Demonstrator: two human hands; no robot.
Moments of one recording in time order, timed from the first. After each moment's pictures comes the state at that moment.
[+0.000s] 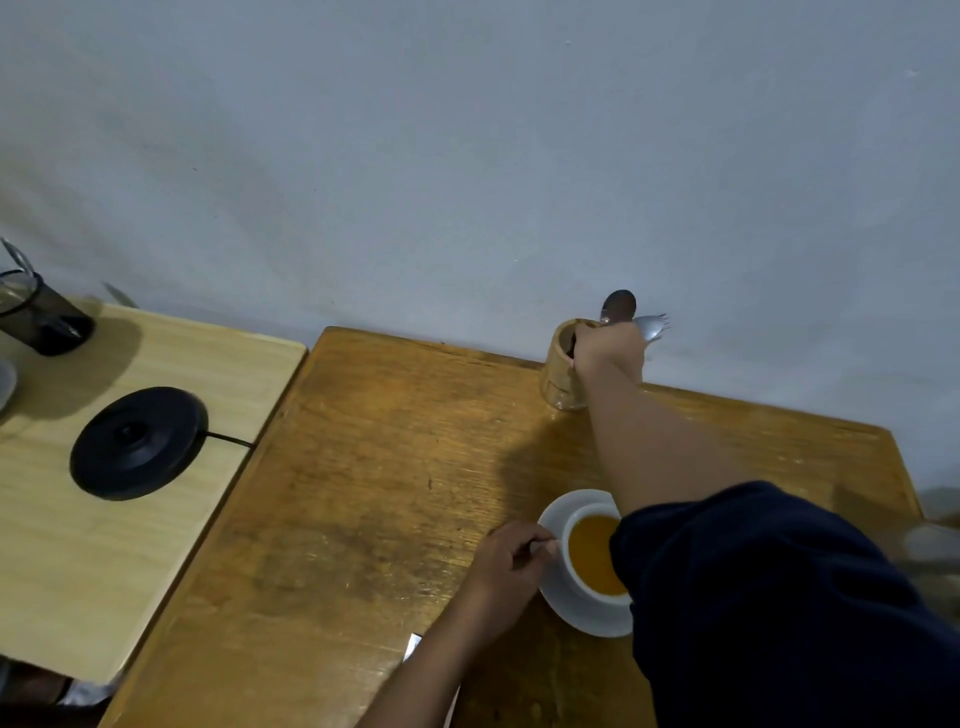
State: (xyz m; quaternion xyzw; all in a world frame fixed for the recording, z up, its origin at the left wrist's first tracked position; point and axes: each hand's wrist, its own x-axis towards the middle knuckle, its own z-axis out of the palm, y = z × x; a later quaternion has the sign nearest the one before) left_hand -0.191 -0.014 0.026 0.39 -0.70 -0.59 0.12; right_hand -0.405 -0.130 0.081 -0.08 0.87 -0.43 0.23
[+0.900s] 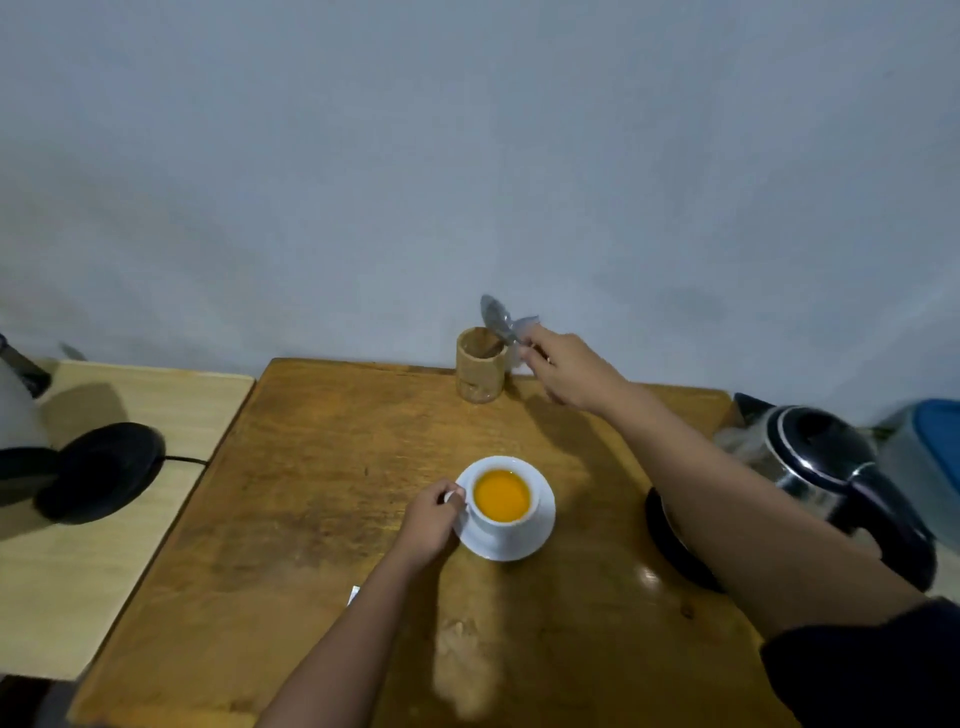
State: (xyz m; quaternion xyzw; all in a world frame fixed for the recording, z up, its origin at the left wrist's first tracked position) left_hand -0.202 0.007 0.035 0.46 -0.66 -0.58 0.13; right_hand -0.409 0.039 0.184 -0.57 0.76 -0.26 0.19
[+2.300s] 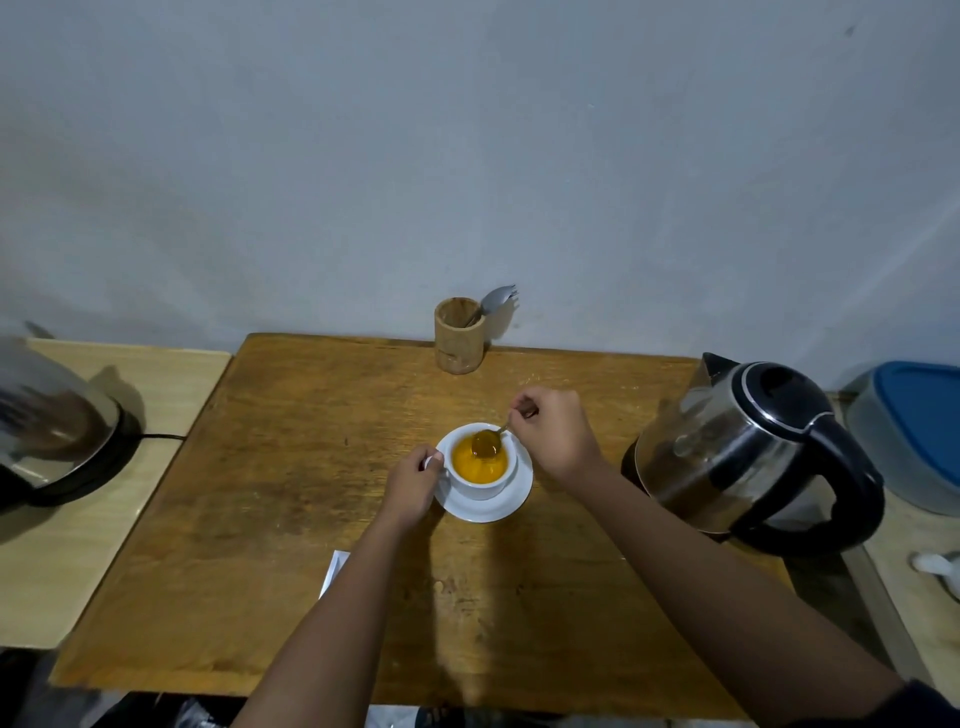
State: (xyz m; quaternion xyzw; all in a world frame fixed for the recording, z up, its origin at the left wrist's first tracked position) left_hand -0.207 0.012 0.024 0.47 -0.67 -0.55 0.16; right_hand -0.359 0.105 0.118 -0.44 0.82 -0.33 0.13
